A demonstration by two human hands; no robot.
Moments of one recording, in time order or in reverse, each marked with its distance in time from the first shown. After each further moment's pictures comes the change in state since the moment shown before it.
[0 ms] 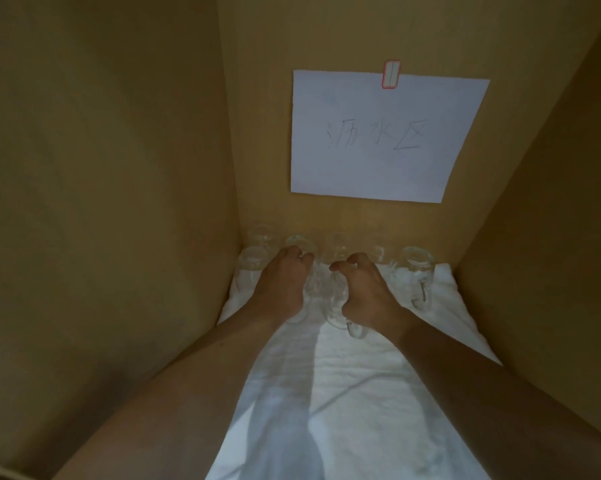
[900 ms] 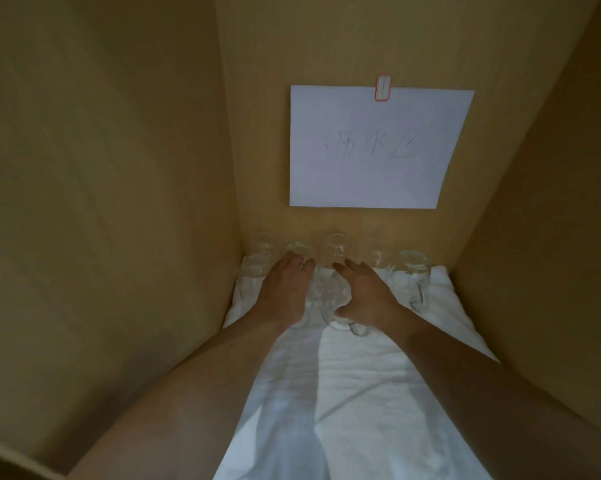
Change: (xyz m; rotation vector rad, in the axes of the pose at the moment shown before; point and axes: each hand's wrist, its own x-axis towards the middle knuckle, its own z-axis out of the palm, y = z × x) left_hand -0.004 -0.001 0.002 0.020 0.051 0.072; right_hand 0.003 -0.002 -0.006 -0.054 -0.125 0.081
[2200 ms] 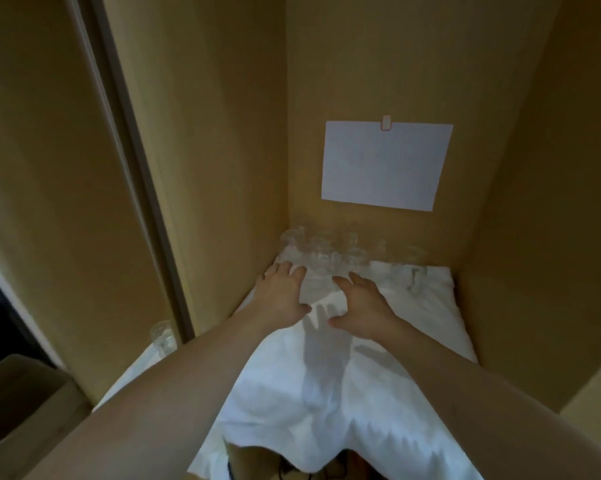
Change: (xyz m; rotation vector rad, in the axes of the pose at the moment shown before) left_hand -0.185 0.132 -0.083 0.111 -0.090 -0.424; right_hand -0.194 -0.014 -0.024 -0.022 -0.074 -0.244
